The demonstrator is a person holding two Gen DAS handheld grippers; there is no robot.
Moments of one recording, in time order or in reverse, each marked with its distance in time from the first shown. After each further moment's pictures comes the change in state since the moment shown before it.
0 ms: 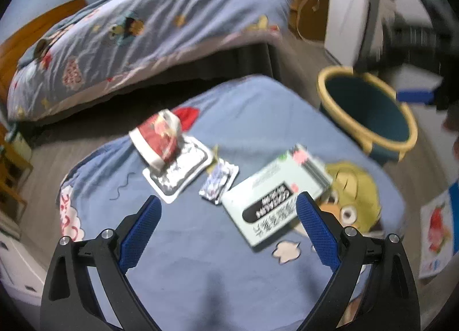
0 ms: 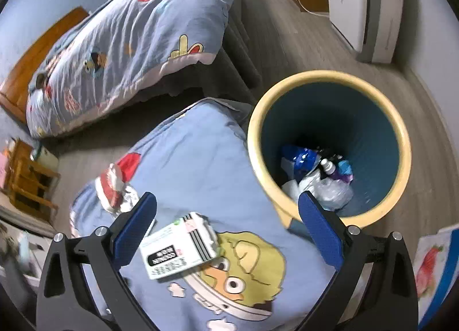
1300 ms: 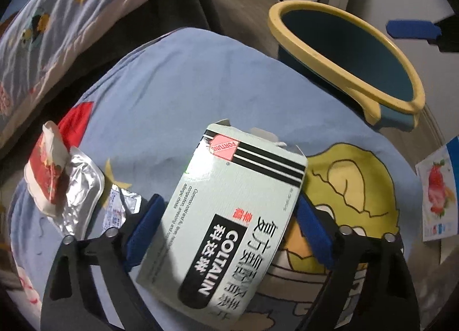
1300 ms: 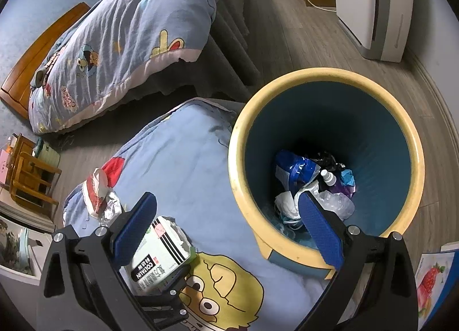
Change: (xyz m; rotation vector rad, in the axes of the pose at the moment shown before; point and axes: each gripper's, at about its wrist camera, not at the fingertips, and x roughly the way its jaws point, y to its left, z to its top) left arm 0.108 -0.063 0.023 0.207 0.187 -0.172; right arm 0.032 -0.031 0.021 -0.036 0.025 0.024
